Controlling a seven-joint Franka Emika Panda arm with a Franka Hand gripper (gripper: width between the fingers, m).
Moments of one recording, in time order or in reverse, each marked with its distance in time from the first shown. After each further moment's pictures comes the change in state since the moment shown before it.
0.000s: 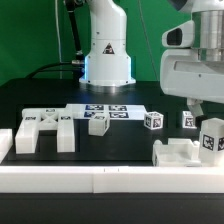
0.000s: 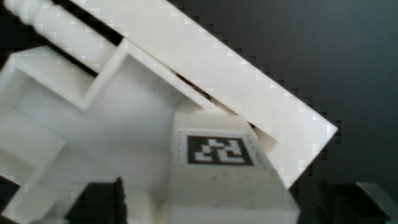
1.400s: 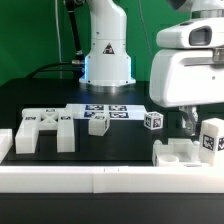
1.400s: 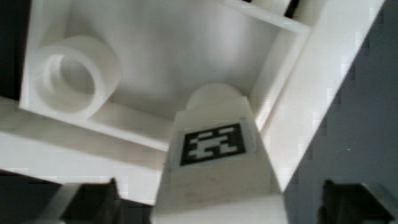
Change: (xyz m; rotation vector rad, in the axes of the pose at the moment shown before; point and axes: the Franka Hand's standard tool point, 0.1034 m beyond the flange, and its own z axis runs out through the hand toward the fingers) arm 0.005 0.003 0.000 -0.026 0.010 -1.170
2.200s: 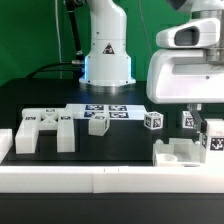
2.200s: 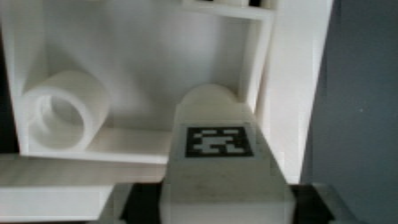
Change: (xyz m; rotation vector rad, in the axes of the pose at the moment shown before) arm 0.000 0.000 0.000 0.003 0.002 0.412
